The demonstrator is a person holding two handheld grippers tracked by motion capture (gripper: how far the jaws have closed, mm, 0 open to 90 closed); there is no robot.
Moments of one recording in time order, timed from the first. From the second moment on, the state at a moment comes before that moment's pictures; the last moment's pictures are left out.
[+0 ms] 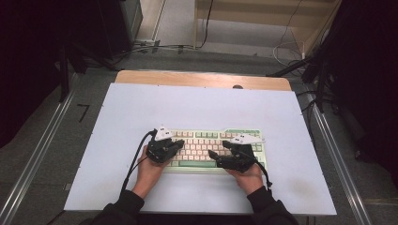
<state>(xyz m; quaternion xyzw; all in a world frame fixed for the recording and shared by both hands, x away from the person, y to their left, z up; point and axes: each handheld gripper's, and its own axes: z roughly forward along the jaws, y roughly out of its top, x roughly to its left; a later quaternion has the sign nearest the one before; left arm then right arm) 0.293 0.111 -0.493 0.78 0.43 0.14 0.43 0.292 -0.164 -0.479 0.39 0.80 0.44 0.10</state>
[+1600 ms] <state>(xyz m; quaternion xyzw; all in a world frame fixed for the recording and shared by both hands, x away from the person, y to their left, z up) 0.270 0.151 -0.480 0.68 0.47 0.17 0.54 0.287 -0.167 -0.476 0.40 0.80 0.44 0.11</state>
